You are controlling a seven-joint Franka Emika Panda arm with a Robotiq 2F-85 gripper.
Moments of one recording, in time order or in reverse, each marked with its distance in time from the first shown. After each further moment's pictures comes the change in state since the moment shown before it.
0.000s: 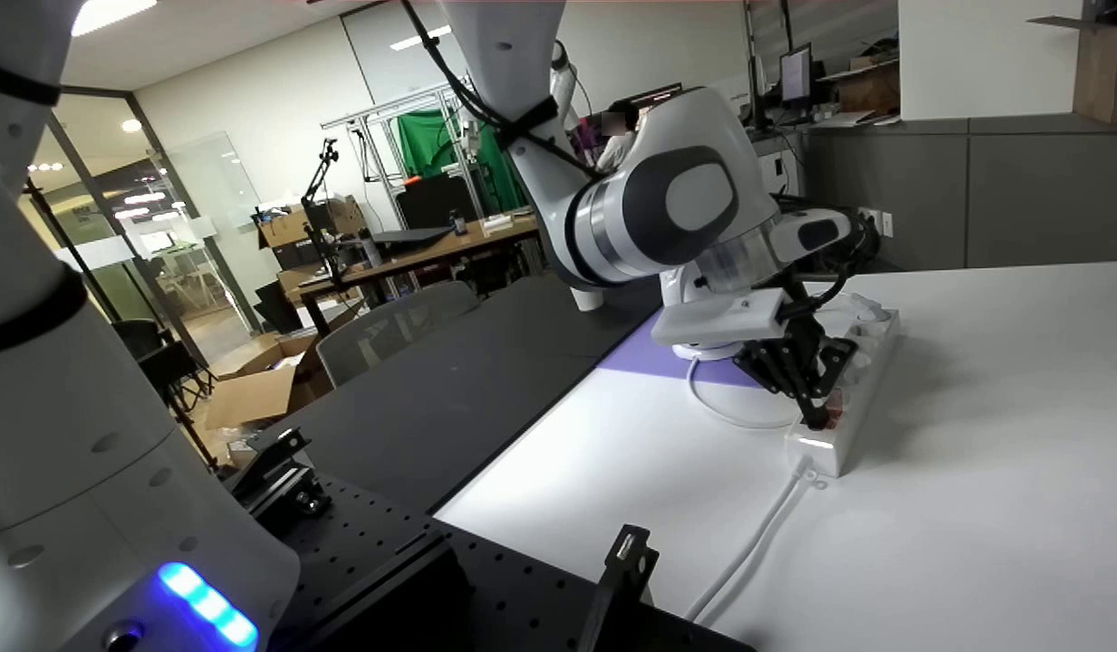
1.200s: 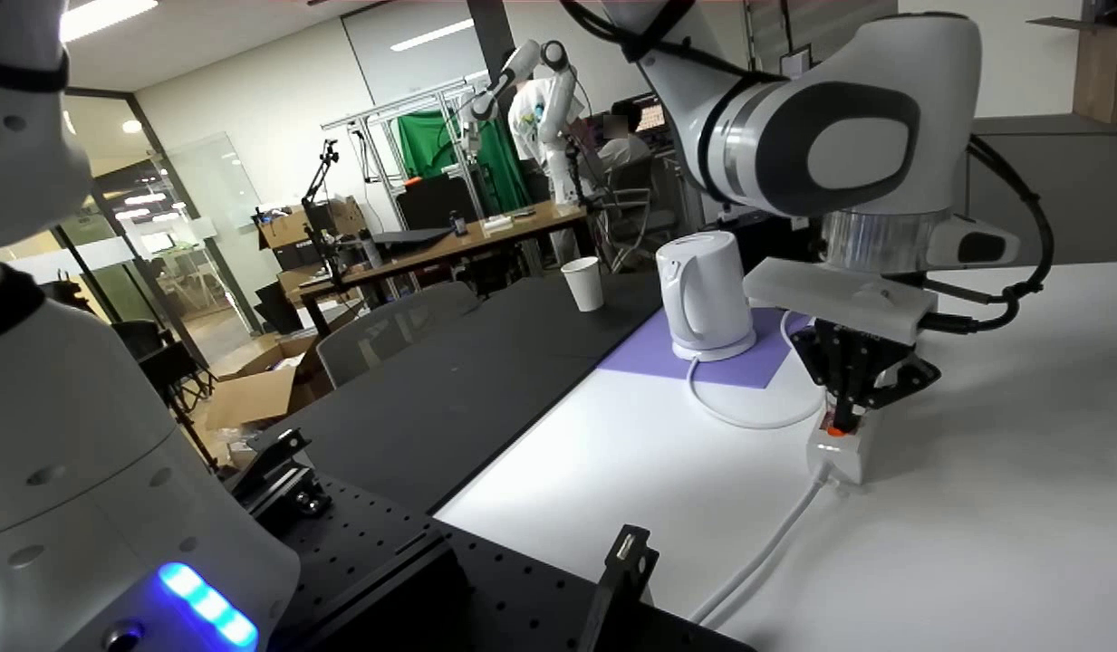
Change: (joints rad) arm -0.497 0.054 0.352 0.331 0.224 -0.548 -0.345
